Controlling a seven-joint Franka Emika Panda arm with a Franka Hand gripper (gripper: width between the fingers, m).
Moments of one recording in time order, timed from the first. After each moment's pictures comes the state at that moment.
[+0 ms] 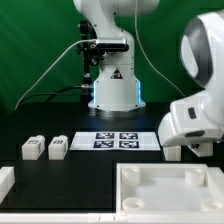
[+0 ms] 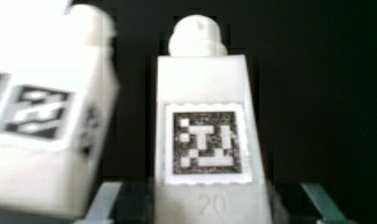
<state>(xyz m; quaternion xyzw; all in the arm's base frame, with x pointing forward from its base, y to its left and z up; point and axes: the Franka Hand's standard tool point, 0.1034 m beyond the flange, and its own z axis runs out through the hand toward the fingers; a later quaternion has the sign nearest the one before) 0.429 0.157 0.045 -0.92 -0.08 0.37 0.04</state>
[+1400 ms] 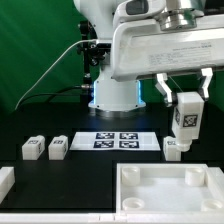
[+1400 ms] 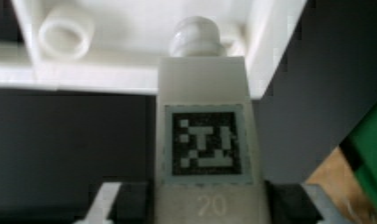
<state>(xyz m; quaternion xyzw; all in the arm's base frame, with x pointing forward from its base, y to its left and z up) 0.586 0.081 0.166 -0.96 -0.06 -0.26 0.04</state>
